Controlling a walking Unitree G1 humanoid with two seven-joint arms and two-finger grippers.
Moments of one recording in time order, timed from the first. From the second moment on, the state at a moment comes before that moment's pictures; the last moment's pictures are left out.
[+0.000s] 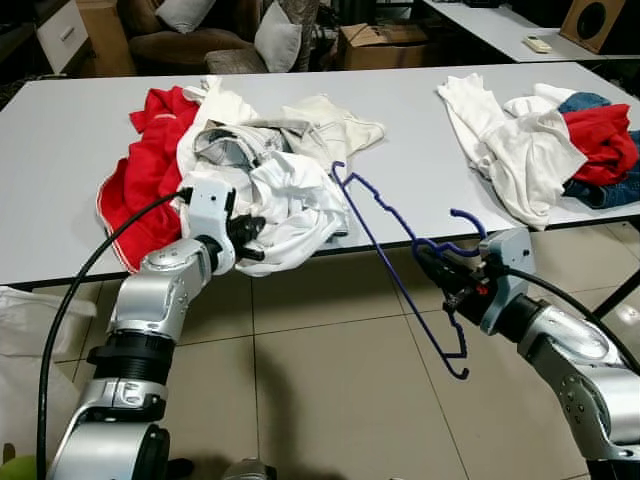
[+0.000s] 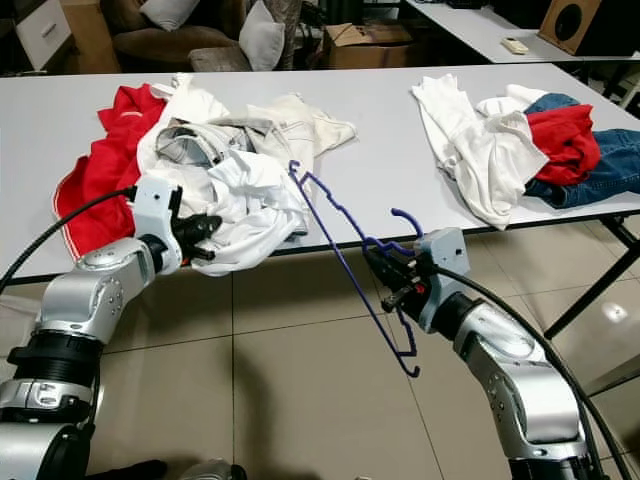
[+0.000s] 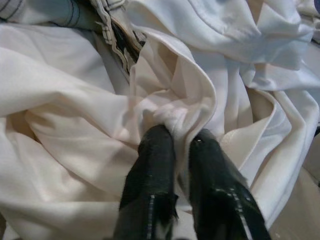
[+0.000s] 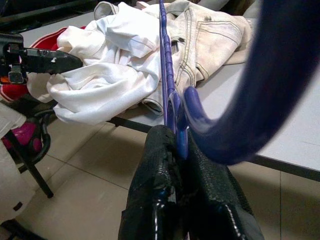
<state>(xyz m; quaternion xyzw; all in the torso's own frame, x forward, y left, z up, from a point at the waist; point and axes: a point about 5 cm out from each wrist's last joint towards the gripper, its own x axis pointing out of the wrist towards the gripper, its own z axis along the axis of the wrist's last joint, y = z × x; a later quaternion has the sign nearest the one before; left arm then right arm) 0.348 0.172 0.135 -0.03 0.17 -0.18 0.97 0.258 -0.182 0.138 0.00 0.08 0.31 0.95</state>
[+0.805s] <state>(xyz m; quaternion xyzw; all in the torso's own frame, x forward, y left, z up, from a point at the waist) 0.362 0.191 0.247 0.39 -0.05 -0.19 0.90 0.247 -0.157 0.150 0.00 0.05 0.40 0.91</state>
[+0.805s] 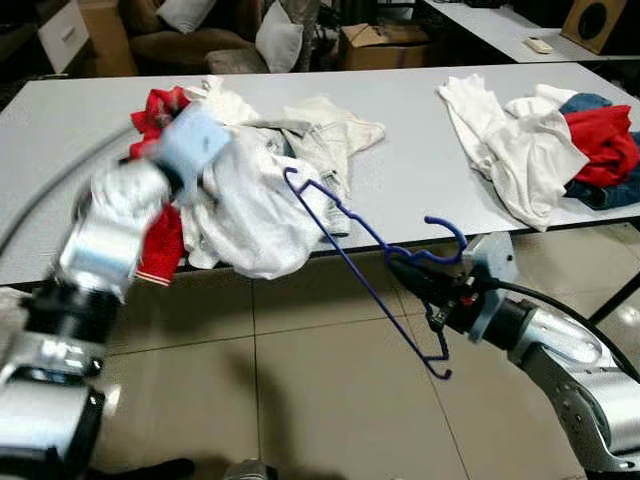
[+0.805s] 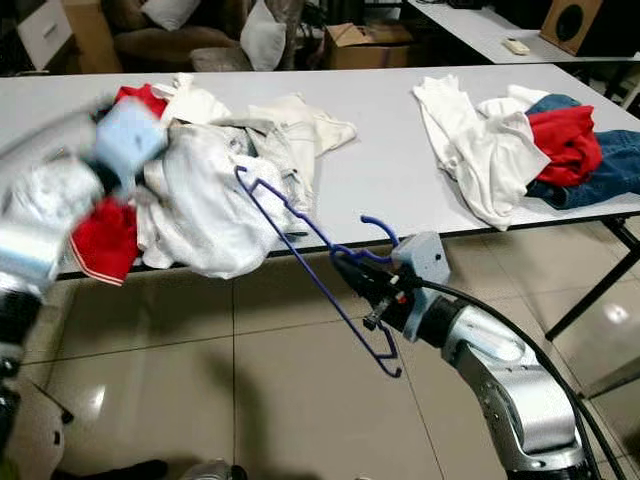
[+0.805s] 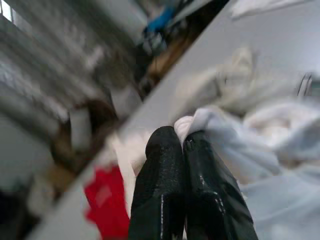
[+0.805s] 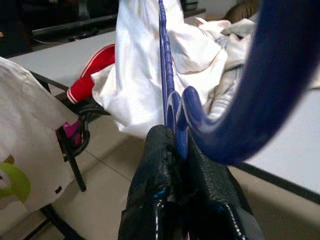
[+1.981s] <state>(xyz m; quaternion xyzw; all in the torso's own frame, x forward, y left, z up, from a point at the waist) 0.344 0.163 0.278 0.49 -0.13 -0.29 0.81 0.262 -0.125 0.142 0.00 0.08 0.44 0.90</state>
